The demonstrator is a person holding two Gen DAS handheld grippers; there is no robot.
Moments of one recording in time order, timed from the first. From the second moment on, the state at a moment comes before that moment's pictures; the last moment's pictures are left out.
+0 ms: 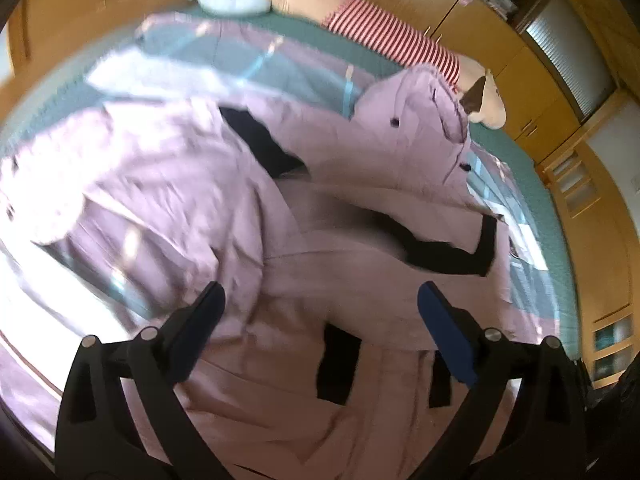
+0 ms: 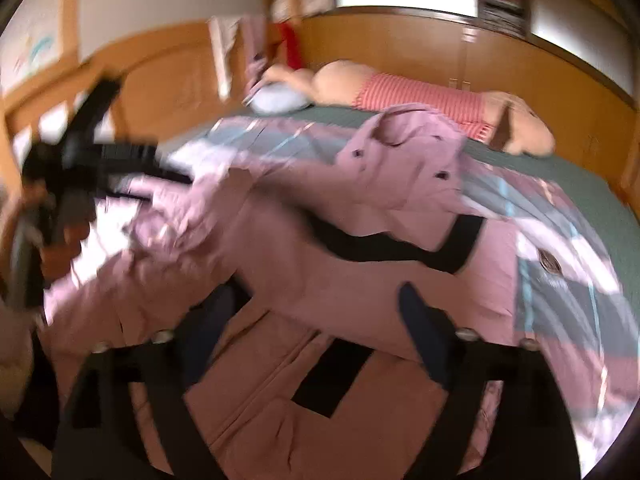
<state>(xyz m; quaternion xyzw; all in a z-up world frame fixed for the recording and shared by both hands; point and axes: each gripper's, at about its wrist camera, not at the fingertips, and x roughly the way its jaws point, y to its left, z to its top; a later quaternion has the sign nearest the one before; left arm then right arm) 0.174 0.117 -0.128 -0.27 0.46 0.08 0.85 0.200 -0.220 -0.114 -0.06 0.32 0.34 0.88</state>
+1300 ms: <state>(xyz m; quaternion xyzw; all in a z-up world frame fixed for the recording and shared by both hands) 0.250 0.087 -0.206 -0.09 0.51 0.04 0.85 0.287 -0.263 -0.238 0.05 0.55 0.20 0.81</state>
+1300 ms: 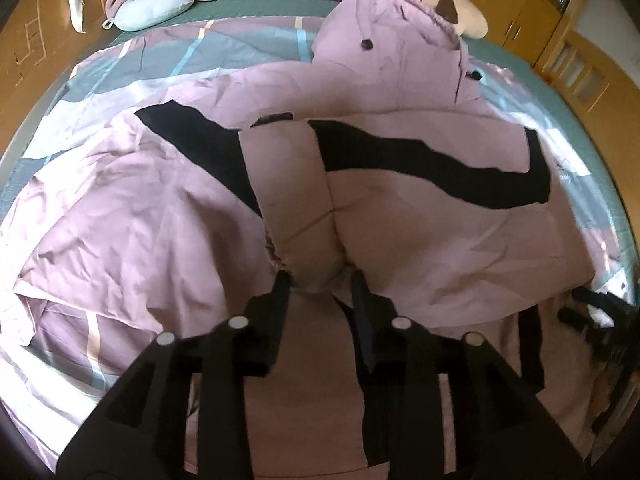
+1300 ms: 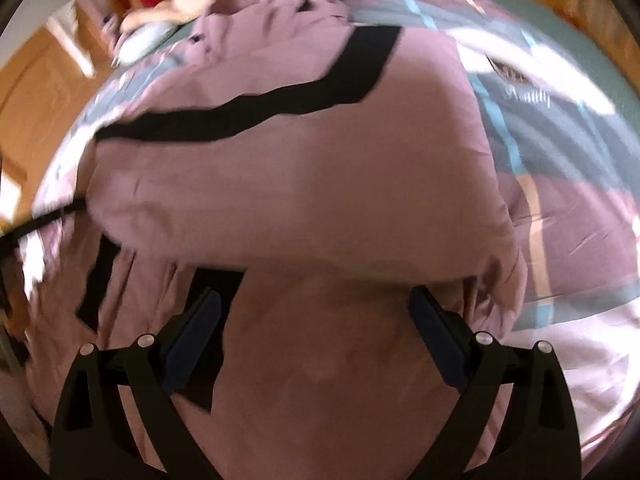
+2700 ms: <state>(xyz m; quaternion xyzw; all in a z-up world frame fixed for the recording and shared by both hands) 0.115 0.383 -0.238 -0.48 0.43 0.30 0.70 0.281 -0.315 -0.229 0.03 0.54 0.06 0.84</state>
